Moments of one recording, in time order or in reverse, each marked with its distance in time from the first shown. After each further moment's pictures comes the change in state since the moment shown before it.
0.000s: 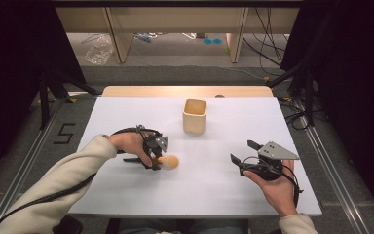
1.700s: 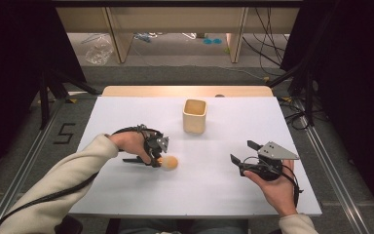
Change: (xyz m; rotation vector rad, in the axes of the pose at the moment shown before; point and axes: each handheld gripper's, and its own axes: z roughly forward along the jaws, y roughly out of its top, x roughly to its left) left arm 0.000 0.003 -0.003 0.032 0.003 0.038; right arm 0.001 0.000 0.000 0.014 0.012 0.016
